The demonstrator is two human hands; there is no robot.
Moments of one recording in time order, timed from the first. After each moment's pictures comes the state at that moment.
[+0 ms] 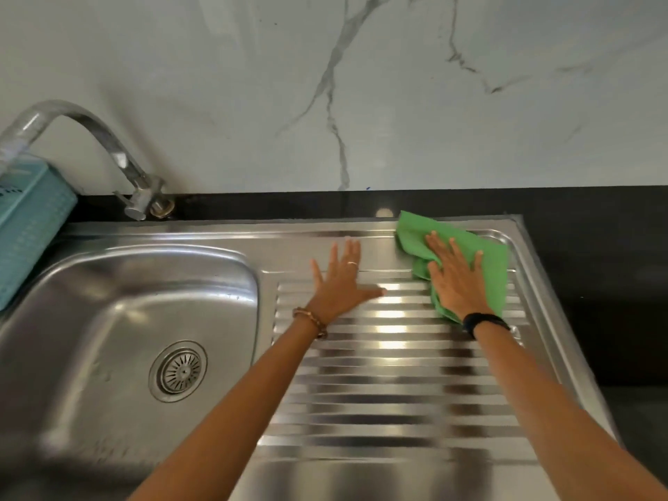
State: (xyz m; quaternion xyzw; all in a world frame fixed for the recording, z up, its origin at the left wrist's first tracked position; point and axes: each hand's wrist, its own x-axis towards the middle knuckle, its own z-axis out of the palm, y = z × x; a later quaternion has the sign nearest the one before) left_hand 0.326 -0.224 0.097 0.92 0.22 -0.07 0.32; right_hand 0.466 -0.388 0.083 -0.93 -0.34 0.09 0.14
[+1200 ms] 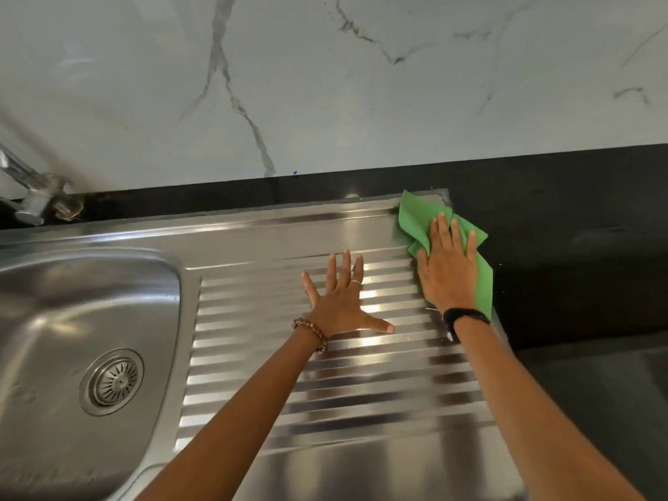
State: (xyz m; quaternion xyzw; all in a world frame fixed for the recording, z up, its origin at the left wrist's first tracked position) left_hand 0.371 -0.328 0.068 0.94 0.15 -0.18 0.25; right_hand 0.496 -0.465 0.083 -0.97 -0.24 0.01 0.03
